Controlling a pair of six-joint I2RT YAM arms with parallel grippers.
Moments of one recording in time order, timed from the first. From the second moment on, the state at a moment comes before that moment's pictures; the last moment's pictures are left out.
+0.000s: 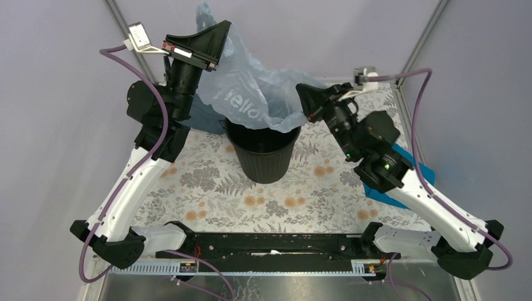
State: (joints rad) left arm -0.56 1.22 1.57 0.33 -0.07 -0.92; right arm 0.88 1.03 1.24 0.15 0.33 0.35
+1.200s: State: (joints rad) left arm -0.64 0.98 1.46 -0.32 -0.12 -0.35; right arm 0.73 1.43 1.93 -0.79 0.39 0.33
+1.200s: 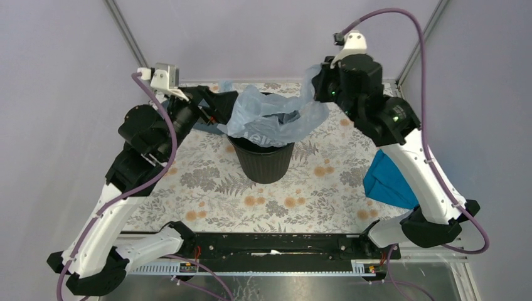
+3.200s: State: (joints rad) left arm -0.49 1.41 1.47 -0.58 0.15 -0.42; right arm 0.51 1.41 1.84 -0.76 -0.05 0.34
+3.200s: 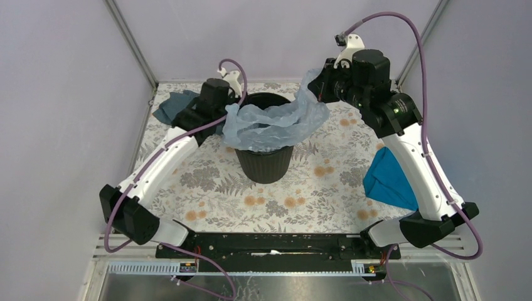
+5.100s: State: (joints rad) left arm -0.28 0.93 1.47 -0.55 0.45 -0.26; right arm 0.54 1.54 1.88 -0.69 -0.17 0.35
